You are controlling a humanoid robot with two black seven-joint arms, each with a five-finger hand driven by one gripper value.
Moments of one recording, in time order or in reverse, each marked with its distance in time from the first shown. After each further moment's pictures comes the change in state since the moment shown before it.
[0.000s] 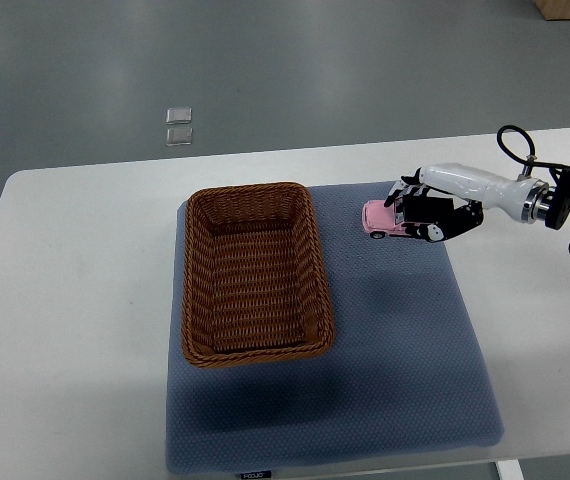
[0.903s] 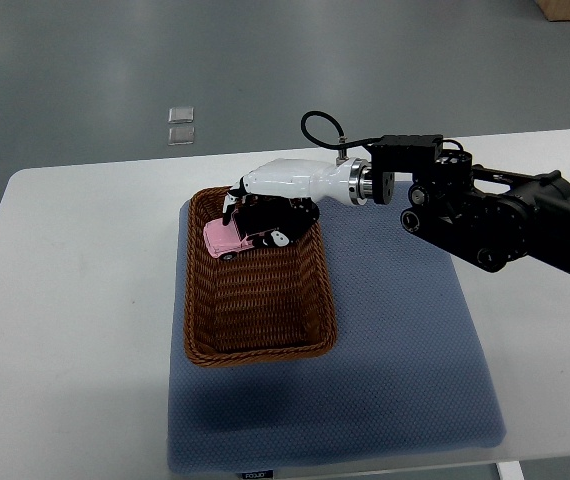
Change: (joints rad) left arm 0.000 0.000 -0.006 -0.001 0.000 0.000 0.000; right arm 0.367 0.427 -0.360 -0.200 0.039 -0.001 -0.008
